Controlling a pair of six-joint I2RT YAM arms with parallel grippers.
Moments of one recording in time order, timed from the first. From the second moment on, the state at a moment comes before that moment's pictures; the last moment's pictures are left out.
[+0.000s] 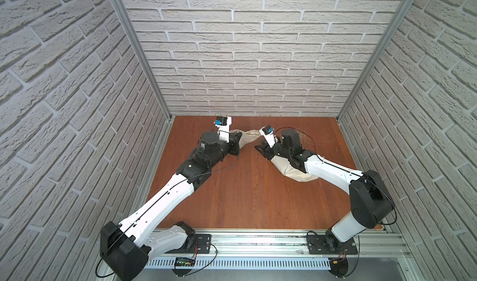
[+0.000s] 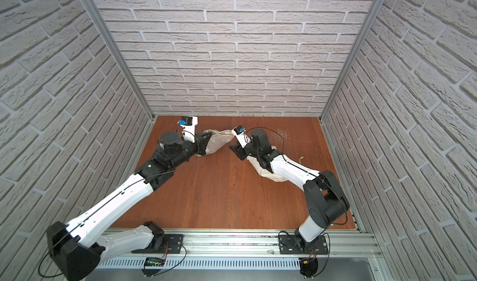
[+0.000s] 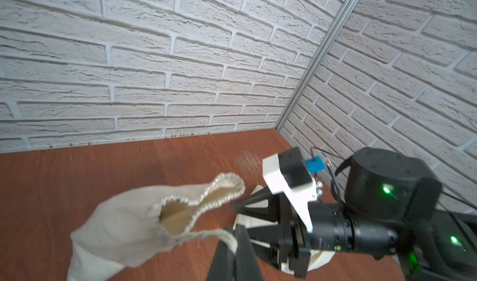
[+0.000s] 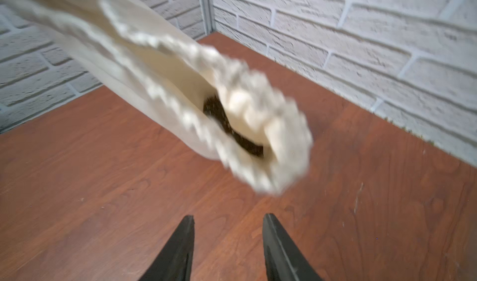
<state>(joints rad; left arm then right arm) -0.54 1.16 1.09 -0.13 0.07 -0.32 0.59 1.57 1.06 0.12 -0.32 -0.08</state>
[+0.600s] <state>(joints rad) -0.52 1.25 1.23 -0.29 0.18 -0.37 0.73 1.54 1.12 0.29 -0.33 -0.07</state>
